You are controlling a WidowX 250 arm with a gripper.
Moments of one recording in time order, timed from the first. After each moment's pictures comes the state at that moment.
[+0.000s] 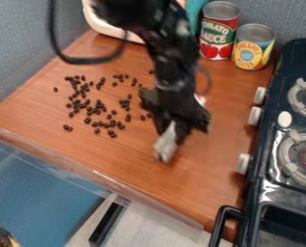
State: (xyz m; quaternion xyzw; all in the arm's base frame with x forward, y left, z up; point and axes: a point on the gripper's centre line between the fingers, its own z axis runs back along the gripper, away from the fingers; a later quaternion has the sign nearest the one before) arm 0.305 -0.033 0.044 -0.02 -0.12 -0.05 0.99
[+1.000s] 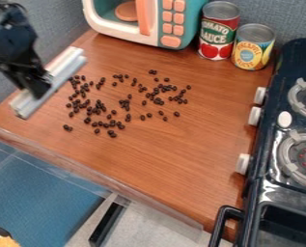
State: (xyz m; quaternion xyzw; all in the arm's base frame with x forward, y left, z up) arm 0.238 0.152 0.094 -0.04 -0.16 -0.04 0.99
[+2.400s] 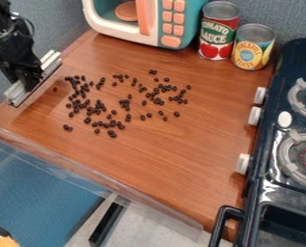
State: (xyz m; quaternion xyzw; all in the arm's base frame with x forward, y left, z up) arm 0.290 0.220 0.038 0.06 -0.12 0.00 0.99
